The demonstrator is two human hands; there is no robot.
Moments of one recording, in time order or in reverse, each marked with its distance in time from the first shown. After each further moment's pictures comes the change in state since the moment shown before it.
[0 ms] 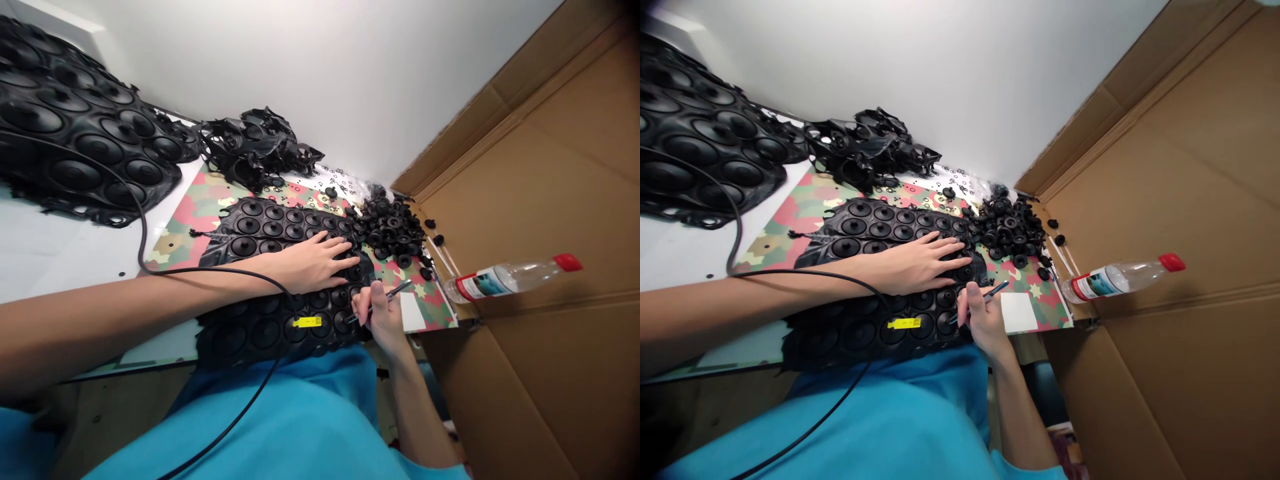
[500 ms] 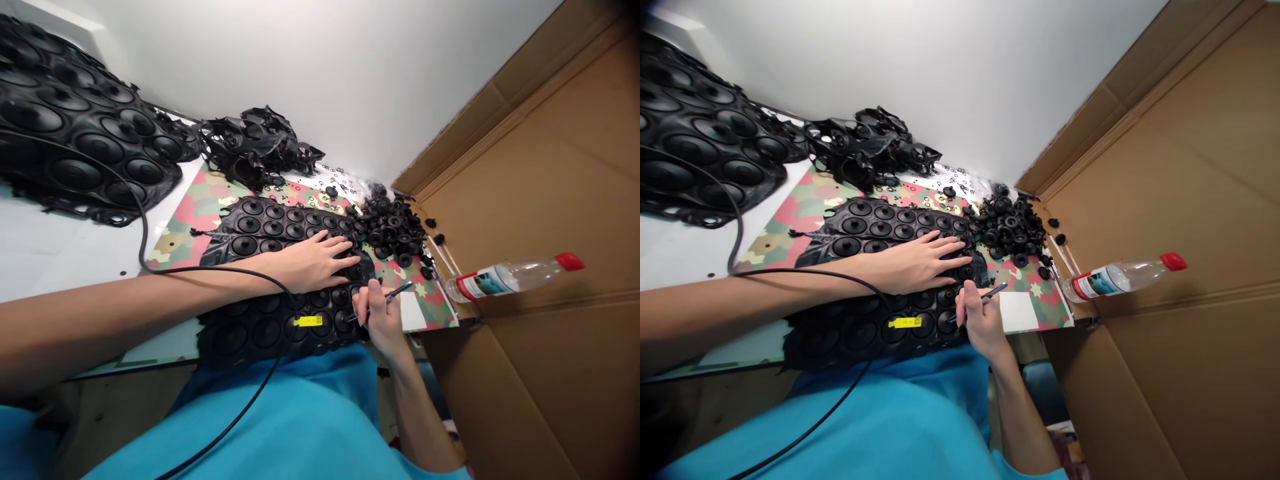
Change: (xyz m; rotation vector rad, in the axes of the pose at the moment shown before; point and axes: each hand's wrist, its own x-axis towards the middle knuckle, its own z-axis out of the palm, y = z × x) left_hand -0.001 -0.001 0.002 -0.037 0.032 -0.020; right_hand -0.004 -0.004 0.006 -0.079 0.023 -0.009
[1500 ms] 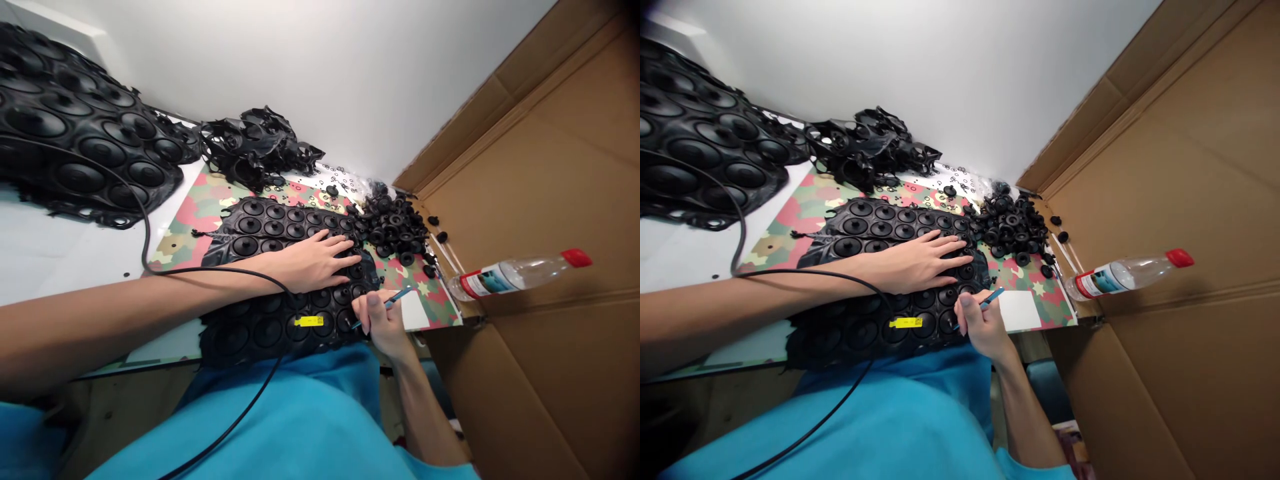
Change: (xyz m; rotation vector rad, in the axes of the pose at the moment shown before) left_hand 0.000 -0.002 0.000 -0.035 0.010 0.001; right_hand -0.005 0.003 -0.007 -0.069 -0.113 -0.110
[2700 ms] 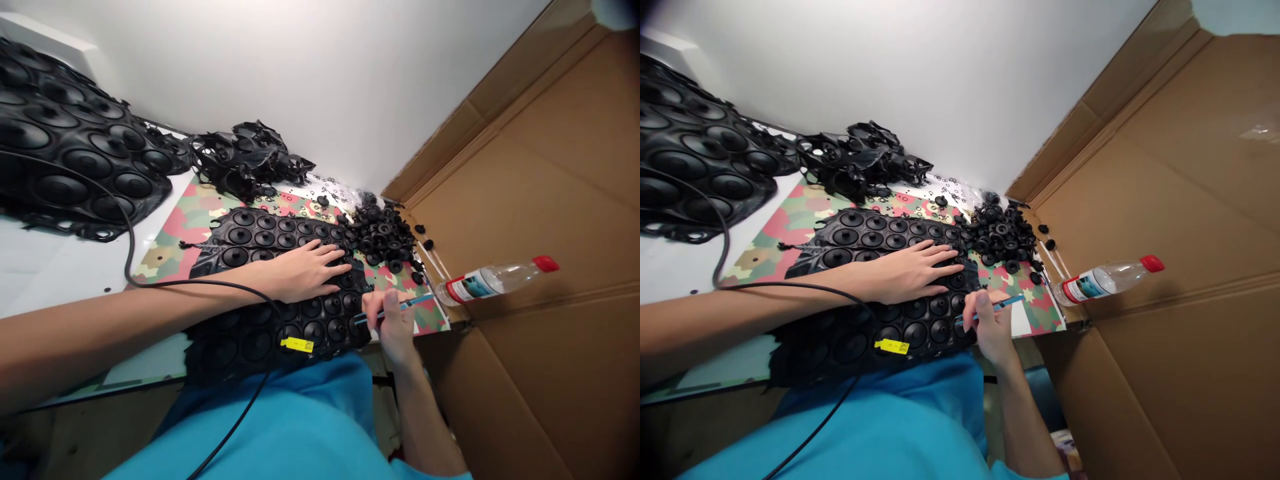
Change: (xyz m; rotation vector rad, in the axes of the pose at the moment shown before) left_hand 0.002 -0.003 0.004 0.015 0.009 0.019; right_hand 0.009 -0.017 -0.012 0.082 0.171 -0.052
